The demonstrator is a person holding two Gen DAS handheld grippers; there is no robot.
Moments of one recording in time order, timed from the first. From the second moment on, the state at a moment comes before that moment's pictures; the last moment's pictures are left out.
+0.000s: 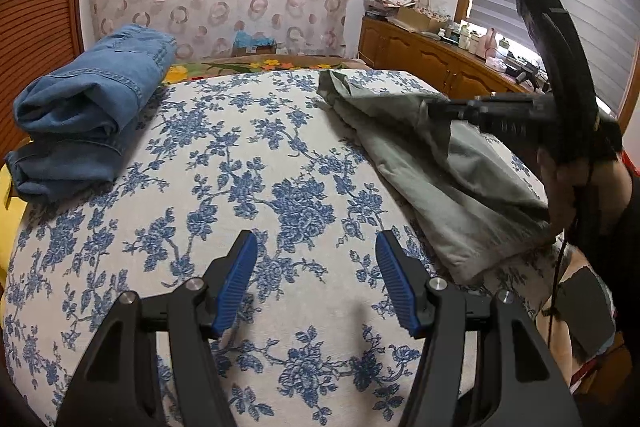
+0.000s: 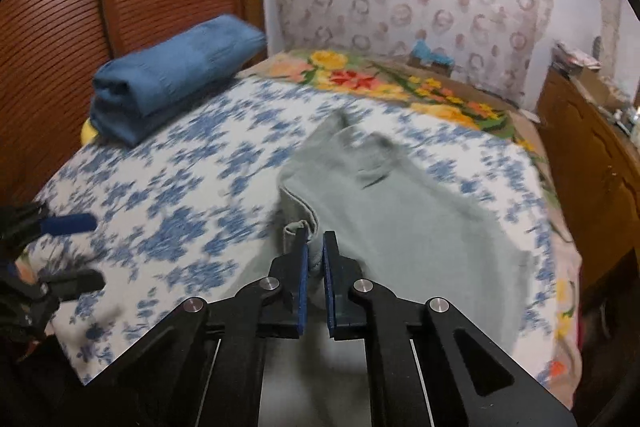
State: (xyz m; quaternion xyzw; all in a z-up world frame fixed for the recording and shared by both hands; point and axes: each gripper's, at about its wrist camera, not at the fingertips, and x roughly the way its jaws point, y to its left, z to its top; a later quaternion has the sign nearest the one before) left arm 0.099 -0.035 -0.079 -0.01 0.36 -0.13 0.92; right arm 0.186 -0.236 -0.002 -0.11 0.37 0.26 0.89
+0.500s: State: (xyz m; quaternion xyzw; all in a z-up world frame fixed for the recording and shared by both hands) left arm 0.125 -0.072 -0.083 0.02 0.38 -0.17 0.91; right arm 0.248 -0.298 -0.006 -0.10 0.39 0.15 0.90
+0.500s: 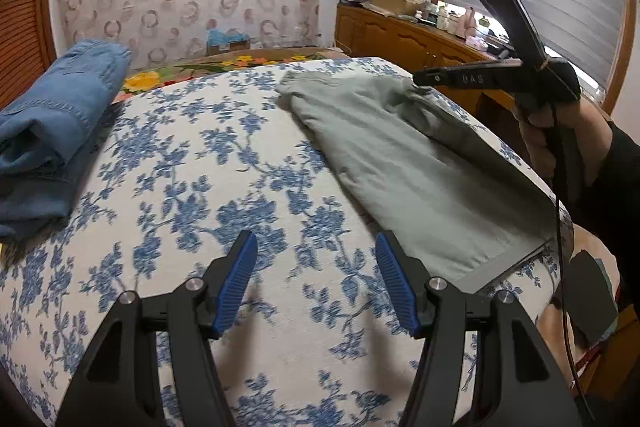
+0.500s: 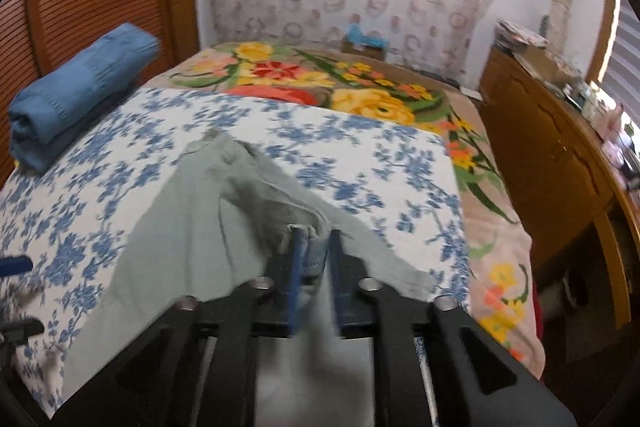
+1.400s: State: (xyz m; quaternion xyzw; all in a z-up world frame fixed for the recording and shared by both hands) left arm 0.142 -0.100 -0.101 0.05 0.41 -0.19 0.89; right arm 0.243 -0.339 -0.016 0.02 0.45 0.17 0.88
